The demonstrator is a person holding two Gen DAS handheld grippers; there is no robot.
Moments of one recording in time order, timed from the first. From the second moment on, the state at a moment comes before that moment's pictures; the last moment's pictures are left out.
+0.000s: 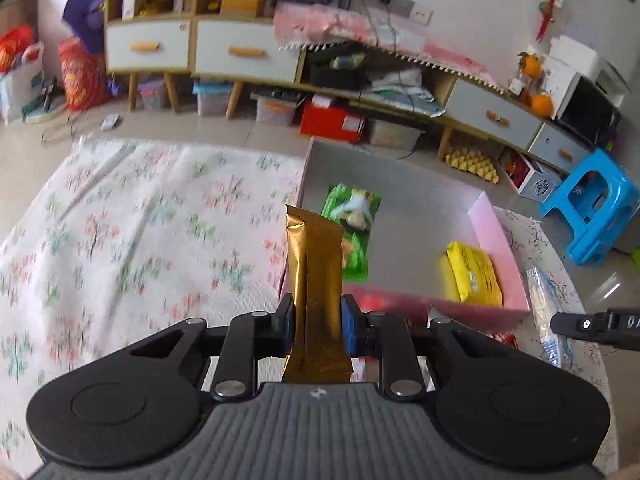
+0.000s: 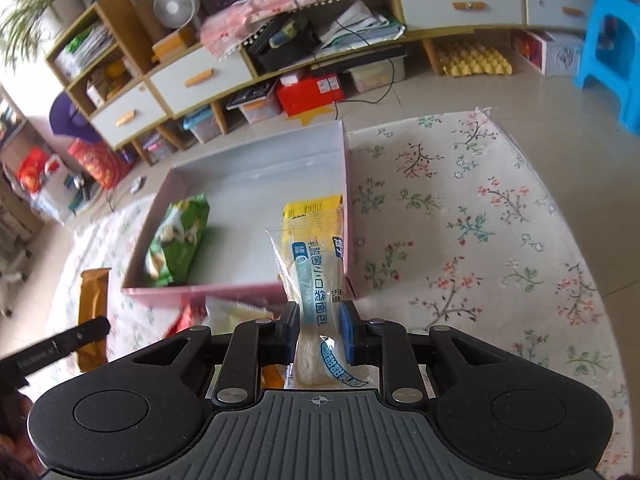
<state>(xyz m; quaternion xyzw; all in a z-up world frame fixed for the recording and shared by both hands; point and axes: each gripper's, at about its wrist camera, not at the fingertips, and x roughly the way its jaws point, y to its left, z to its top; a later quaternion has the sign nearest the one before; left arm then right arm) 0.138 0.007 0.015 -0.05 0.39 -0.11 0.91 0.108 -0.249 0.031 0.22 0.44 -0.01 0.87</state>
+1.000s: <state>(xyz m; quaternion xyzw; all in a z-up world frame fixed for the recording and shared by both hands) 0.200 -0.036 -0.003 -0.04 0.39 -0.16 0.91 0.188 -0.232 -0.015 0.32 0.43 -0.02 0.85</state>
